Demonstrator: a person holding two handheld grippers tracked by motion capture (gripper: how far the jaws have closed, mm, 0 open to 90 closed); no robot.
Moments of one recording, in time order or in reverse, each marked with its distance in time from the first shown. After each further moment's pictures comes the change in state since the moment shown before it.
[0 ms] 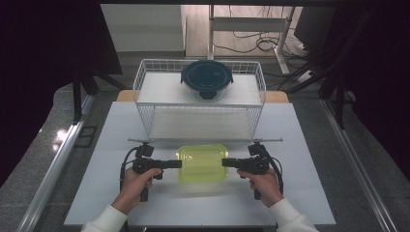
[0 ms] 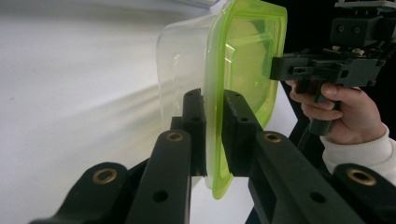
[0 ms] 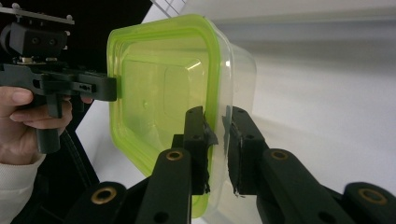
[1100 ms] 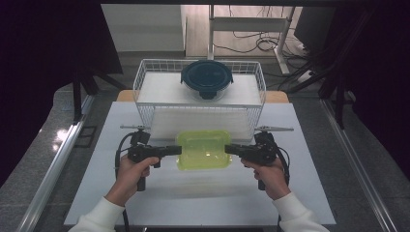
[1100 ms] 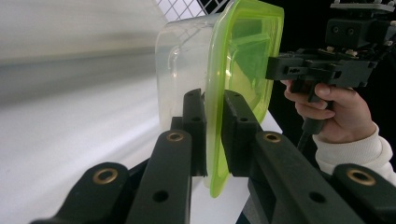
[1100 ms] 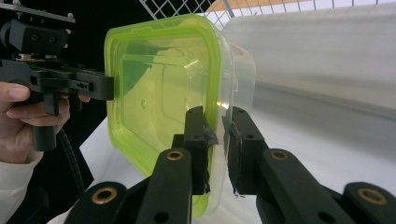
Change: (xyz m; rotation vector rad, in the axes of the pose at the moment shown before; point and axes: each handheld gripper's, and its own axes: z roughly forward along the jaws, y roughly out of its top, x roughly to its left) left arm -0.041 0.033 -0.025 -0.073 -0.013 0.131; right arm 0.035 0.030 -0.033 -0.123 -0.015 -0.147
